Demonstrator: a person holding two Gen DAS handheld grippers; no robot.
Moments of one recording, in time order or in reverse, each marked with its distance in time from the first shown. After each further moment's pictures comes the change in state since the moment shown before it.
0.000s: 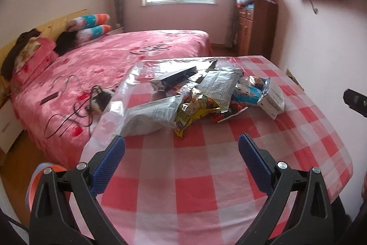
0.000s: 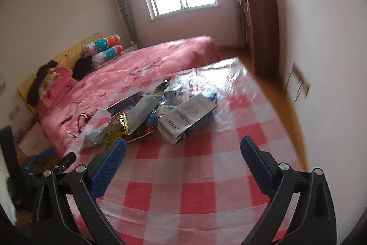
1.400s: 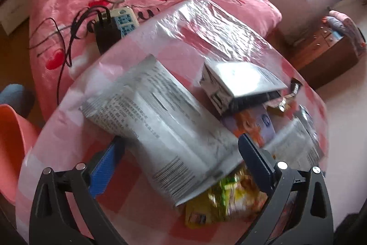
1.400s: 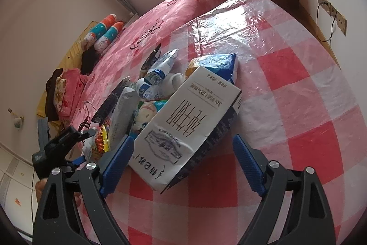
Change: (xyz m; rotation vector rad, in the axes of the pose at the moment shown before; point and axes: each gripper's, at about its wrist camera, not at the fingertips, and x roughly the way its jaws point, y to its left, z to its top) left arm 0.200 0.091 0.064 -0.633 0.431 0.116; right arm 0.168 -0.048 0.047 0.219 0.281 0.149
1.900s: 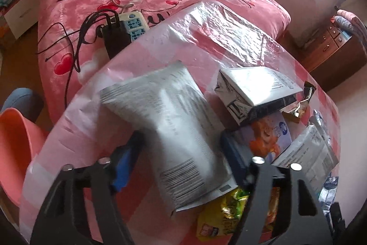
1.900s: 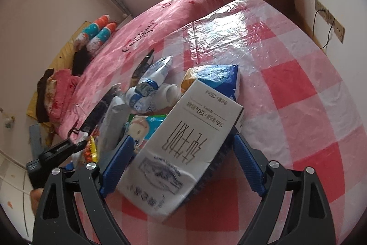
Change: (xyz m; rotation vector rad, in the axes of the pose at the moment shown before) left arm 0.007 0.007 0.003 0.008 -0.027 0.053; right arm 0.024 0.012 0.013 -0.018 -0.024 -0.093
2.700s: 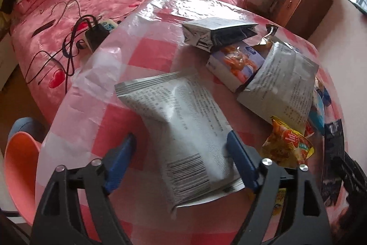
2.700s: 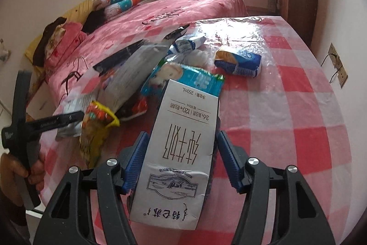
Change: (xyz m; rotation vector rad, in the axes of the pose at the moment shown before) left arm -0.033 0.000 -0.070 0.336 -0.014 -0.066; right arm -0.029 0.043 -0.072 -0.350 0.028 -0.068
